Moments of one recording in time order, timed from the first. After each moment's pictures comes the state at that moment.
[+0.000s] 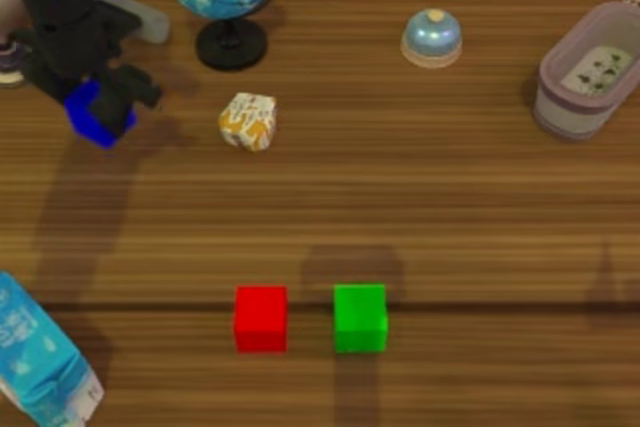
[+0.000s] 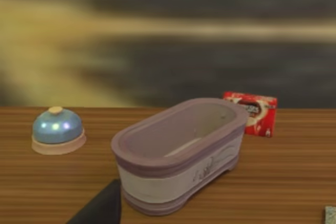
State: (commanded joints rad) left arm -0.12 2.35 2.05 -1.27 0.01 0.45; right arm 0.01 0.00 0.00 0.00 0.00 0.00
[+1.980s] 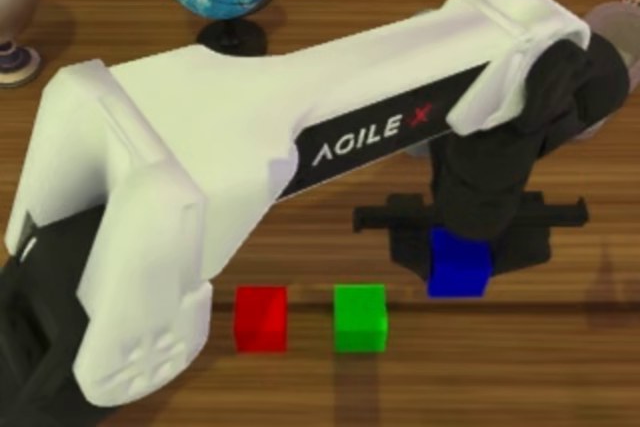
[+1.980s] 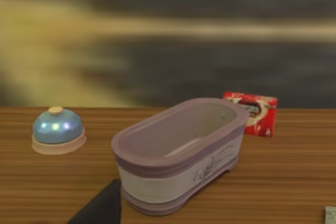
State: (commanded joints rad) left arm -0.99 2.35 2.15 -1.37 0.00 -0.97; right arm 0.01 0.00 0.00 0.00 0.00 0.00
